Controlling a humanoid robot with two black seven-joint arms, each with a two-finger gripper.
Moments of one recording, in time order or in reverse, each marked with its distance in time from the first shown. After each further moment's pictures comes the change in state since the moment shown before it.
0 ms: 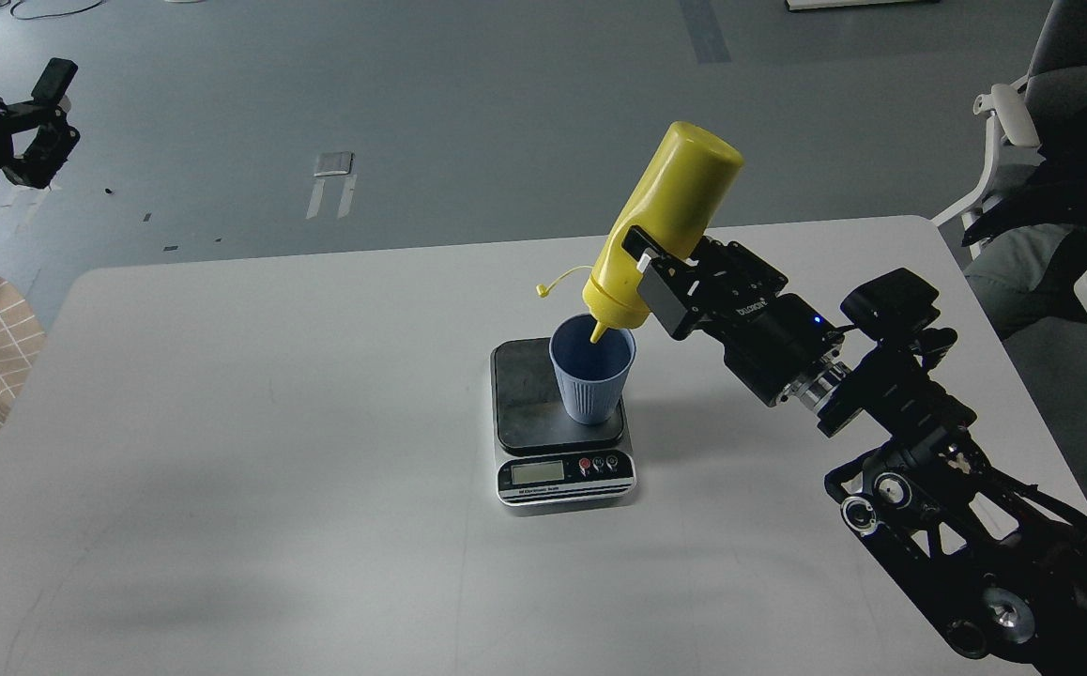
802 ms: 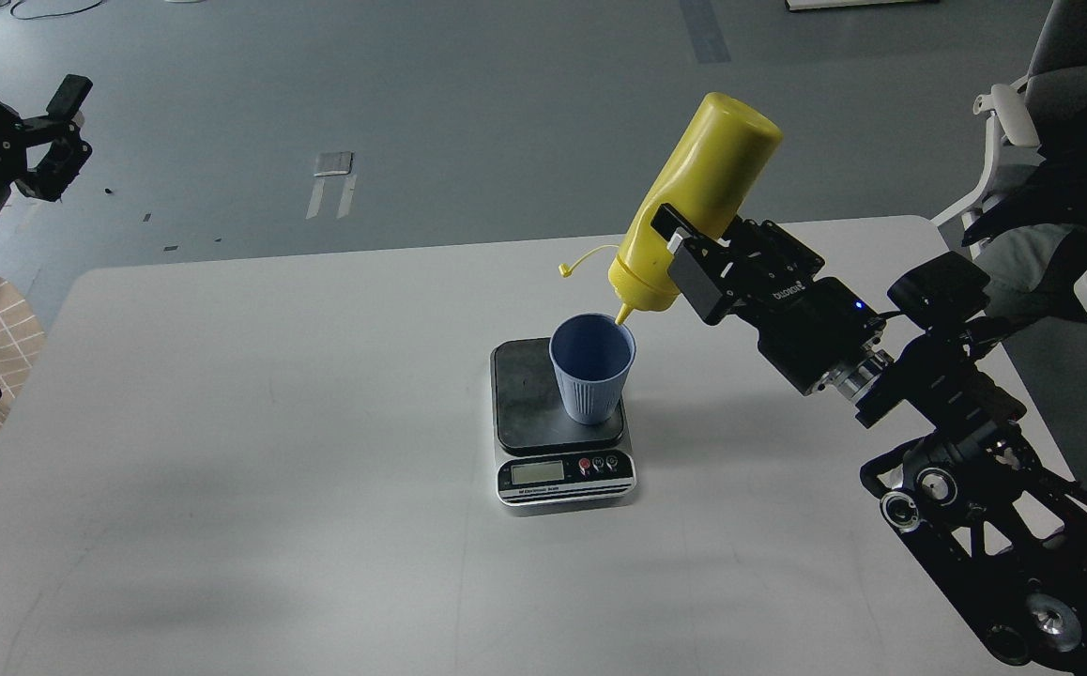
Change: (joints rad) left arm 0.001 0.001 0.032 0.001 -0.001 0.000 0.000; right arm -0.038 -0.044 0.074 0.087 0.000 0.045 -0.002
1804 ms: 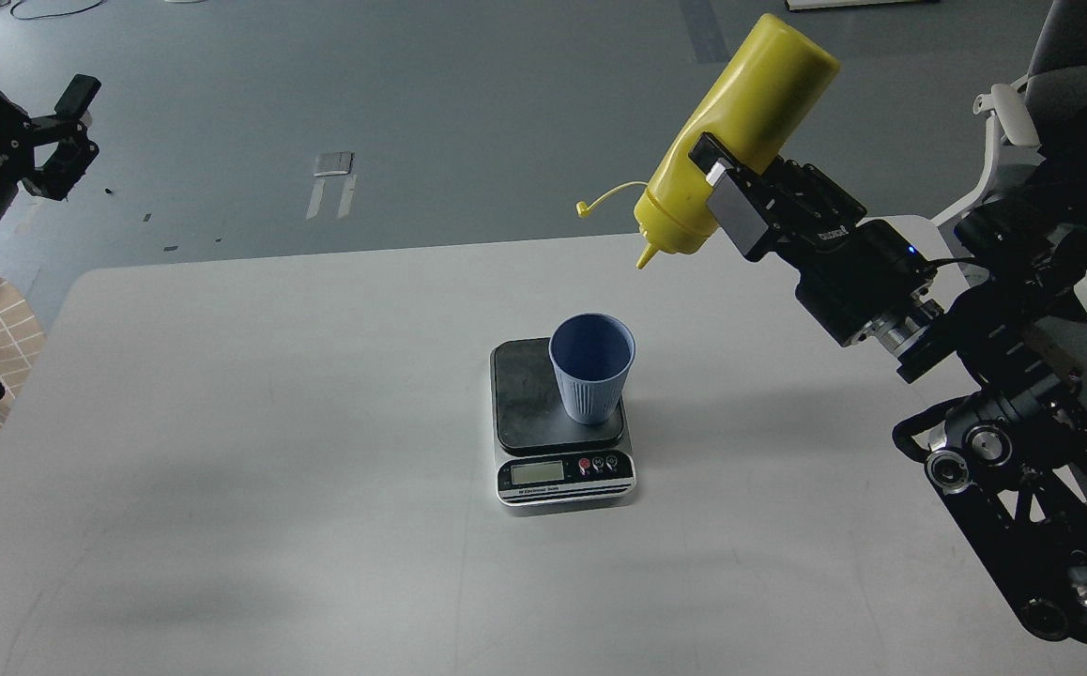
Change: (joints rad) left arm -0.020 0.001 0.036 0.006 0.000 0.000 0.000; right arm 0.016 -0.003 0.120 0.085 0.044 0.100 -0.026
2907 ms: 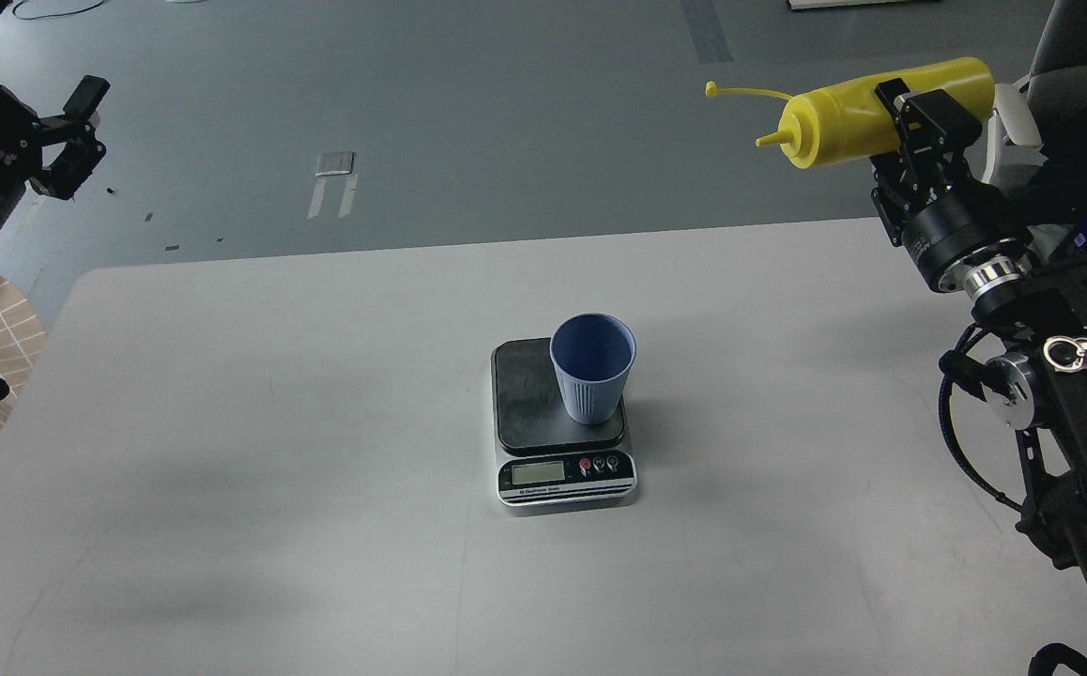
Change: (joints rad) left arm -0.017 0.000 0.015 0.001 0.001 0.000 0.000; right arm 0.141 0.091 0.246 -0.353 0.698 0.052 -0.120
